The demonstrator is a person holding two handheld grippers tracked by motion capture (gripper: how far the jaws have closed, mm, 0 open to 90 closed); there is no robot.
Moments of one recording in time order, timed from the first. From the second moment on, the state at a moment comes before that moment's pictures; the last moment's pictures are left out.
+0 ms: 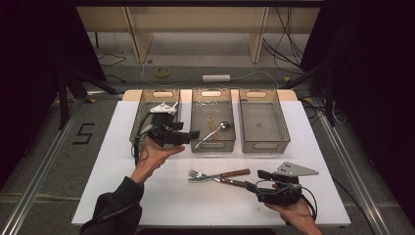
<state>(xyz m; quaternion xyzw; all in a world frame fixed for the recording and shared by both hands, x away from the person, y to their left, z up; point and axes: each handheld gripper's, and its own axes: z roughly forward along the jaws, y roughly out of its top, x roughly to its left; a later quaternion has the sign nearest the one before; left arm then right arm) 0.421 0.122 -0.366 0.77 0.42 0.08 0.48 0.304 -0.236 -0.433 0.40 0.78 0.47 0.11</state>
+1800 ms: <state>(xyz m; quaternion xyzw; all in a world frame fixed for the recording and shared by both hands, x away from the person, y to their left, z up) 0.319 0.189 -0.410 0.77 0.37 0.14 0.50 0.371 -0.209 -0.440 0.40 0.80 0.43 0.12</state>
